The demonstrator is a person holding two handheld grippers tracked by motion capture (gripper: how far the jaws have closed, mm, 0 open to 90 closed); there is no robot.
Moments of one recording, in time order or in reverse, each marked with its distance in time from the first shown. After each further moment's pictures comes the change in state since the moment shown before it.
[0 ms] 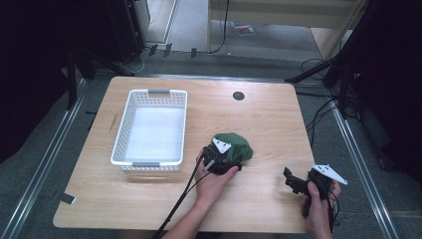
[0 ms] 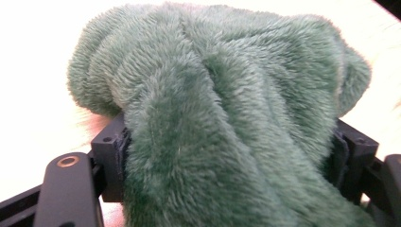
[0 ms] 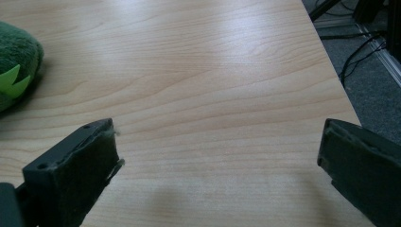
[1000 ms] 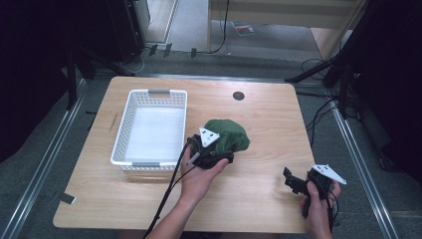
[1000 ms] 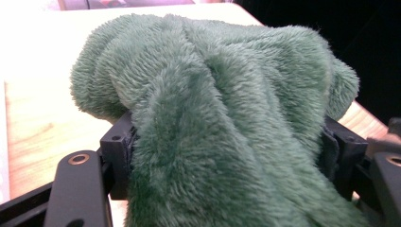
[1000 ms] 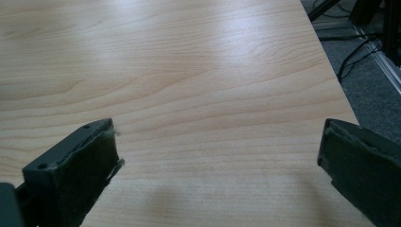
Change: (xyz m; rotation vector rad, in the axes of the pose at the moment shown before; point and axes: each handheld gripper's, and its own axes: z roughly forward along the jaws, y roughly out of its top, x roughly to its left) left arm 0.014 0.042 -0.074 -0.142 -0.058 0.025; right arm 0.002 0.000 0.000 0.001 -0.010 -0.009
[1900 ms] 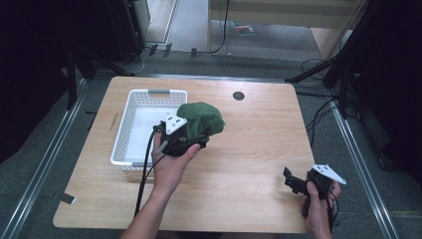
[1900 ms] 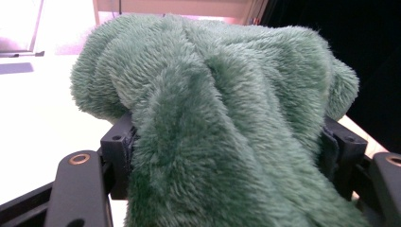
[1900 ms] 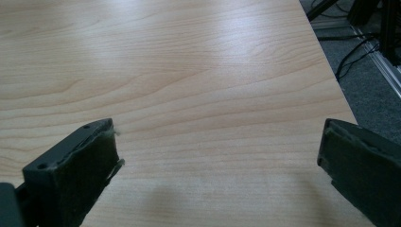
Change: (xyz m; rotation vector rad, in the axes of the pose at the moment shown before) left arm 0.062 0.028 -0.050 -0.109 0.070 -0.050; right arm 0.001 0.000 0.000 0.001 -0.009 -0.002
